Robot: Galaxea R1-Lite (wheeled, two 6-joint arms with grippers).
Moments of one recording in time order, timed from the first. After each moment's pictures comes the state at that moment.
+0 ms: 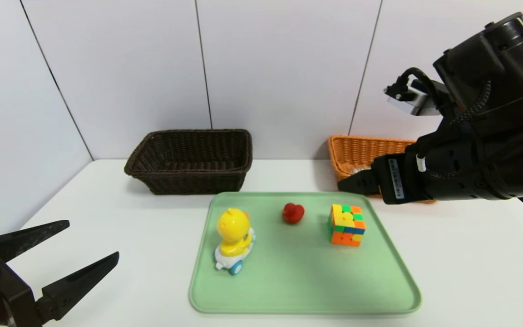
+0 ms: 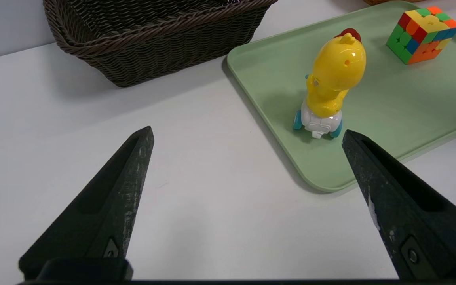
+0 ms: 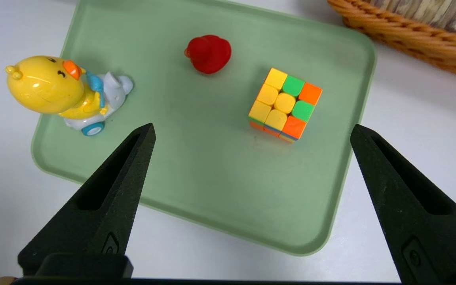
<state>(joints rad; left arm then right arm) -0.39 0.86 -0.41 -0.24 -0.05 0.02 0.69 1.56 -1.43 0.62 -0.24 0.34</state>
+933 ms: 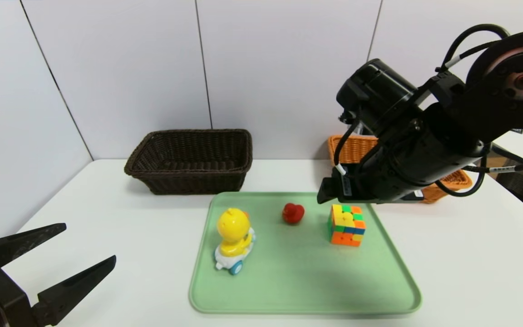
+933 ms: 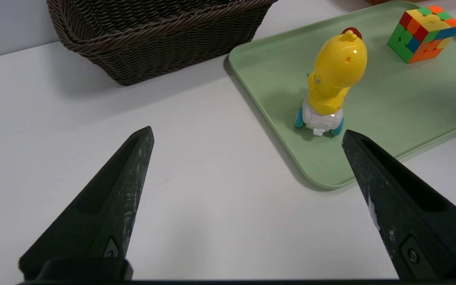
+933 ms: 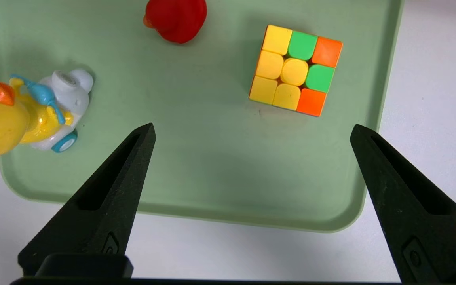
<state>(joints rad) -0.39 0.84 -0.40 -0.24 -0.04 0.02 0.67 1.85 -1.74 0.94 -0.25 0.55</state>
